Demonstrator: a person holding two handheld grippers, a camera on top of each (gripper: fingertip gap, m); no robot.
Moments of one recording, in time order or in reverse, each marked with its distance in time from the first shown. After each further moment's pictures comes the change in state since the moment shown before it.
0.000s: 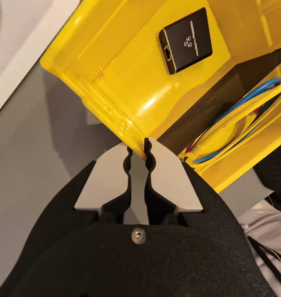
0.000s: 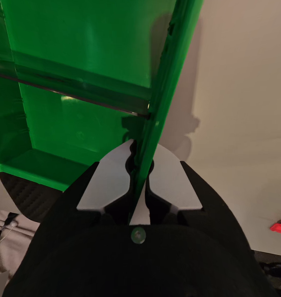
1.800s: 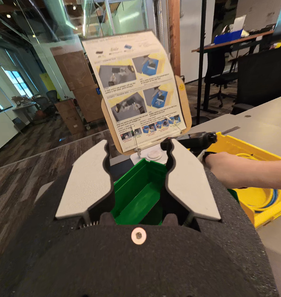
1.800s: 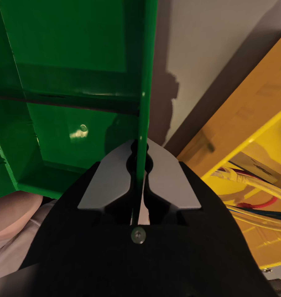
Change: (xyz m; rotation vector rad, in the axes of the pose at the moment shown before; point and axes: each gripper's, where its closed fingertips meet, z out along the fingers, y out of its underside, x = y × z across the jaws) left arm 0.001 0.155 -0.304 1.308 -0.569 0.042; right arm -0.491 -0.059 0.054 -0.151 0.004 -0.437
